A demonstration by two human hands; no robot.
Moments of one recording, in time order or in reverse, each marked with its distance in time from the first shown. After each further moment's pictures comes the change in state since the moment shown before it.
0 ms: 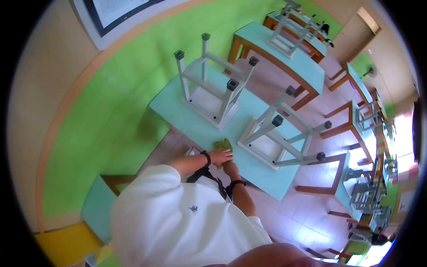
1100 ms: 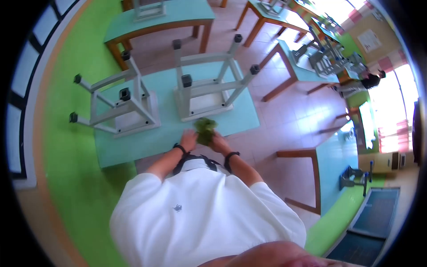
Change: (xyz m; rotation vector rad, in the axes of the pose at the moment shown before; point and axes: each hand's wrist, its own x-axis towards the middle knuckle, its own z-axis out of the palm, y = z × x) left_hand 0.045 0.027 0.035 0.188 -0.060 0.160; right_hand -0.123 0.035 0.006 0.275 0.508 0.357
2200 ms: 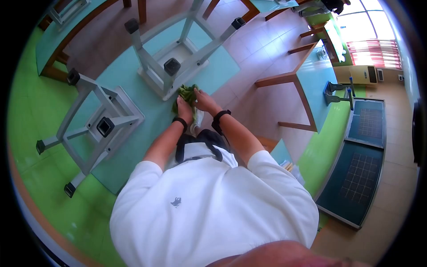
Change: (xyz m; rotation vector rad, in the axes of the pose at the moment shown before) left_hand 0.051 0.009 0.008 0.464 -0.326 0.069; right_hand 0.039 -0.075 -0.036 0.045 0.159 0.377
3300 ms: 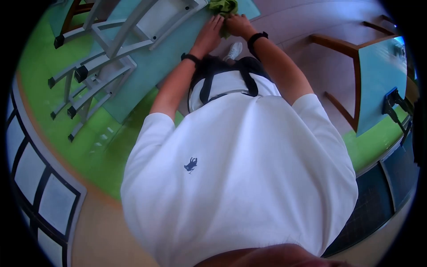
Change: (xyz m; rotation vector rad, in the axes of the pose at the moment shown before) left_hand 0.128 0.091 -0.128 -0.649 0.471 0.274; right_hand 0.085 0.229 -0.083 -0.450 -0.072 -0.344
